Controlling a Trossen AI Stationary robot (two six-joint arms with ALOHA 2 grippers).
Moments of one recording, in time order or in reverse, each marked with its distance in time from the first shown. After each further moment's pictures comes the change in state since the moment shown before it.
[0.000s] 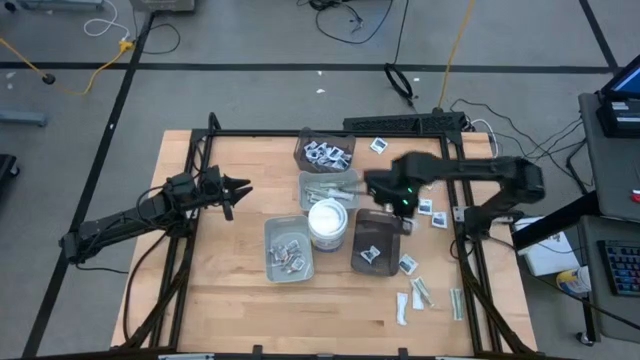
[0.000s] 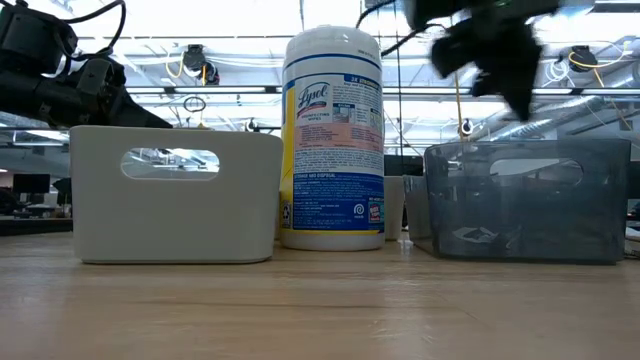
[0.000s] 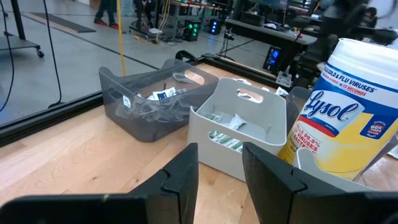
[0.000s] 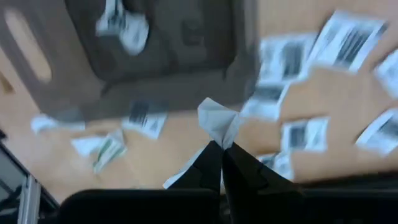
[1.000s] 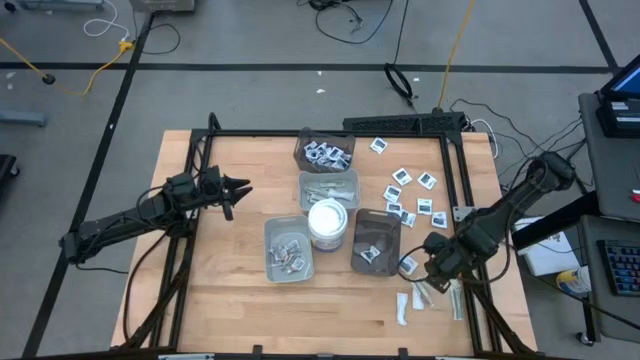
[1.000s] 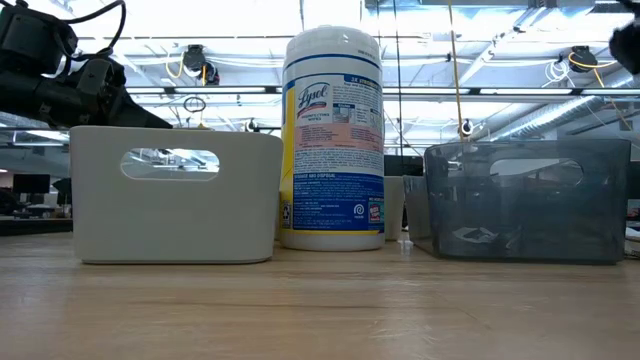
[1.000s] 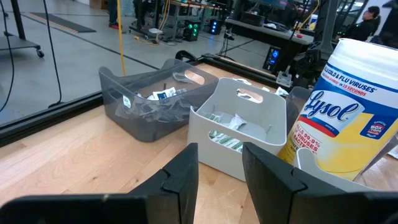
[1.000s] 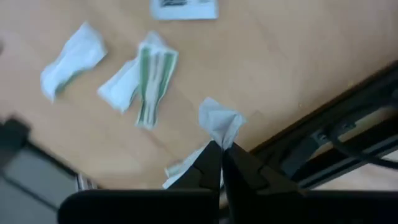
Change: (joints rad) left arm 0.000 0.000 0.000 0.000 0.000 0.000; right arm 0.784 -0.343 -0.452 0.290 -0.044 1.295
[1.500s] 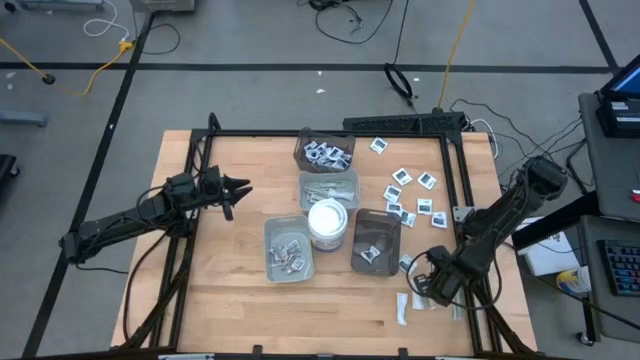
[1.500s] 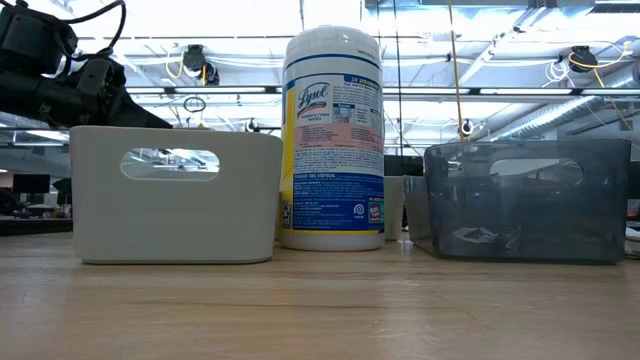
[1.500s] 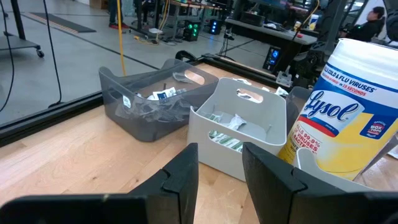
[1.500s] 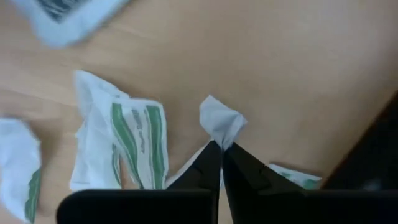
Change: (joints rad) left arm 0.000 0.000 0.000 0.000 0.000 0.000; right arm 0.168 0.169 -0.251 0.479 0.034 0.676
